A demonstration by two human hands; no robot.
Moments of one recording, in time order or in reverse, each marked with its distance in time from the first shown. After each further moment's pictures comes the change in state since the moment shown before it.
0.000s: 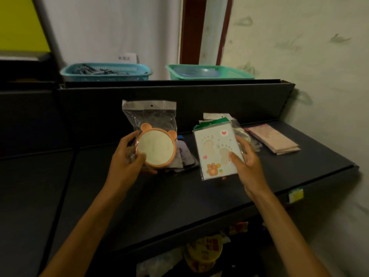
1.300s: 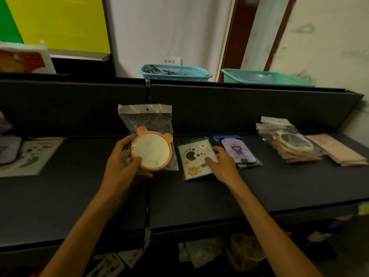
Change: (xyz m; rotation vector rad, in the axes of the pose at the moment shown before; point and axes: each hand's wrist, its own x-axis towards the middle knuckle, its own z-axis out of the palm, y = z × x) left_hand -0.061 -0.001 -0.181 -0.035 0.204 -0.094; right_hand -0.036 -0.001 0.209 -0.478 -0.287 0.043
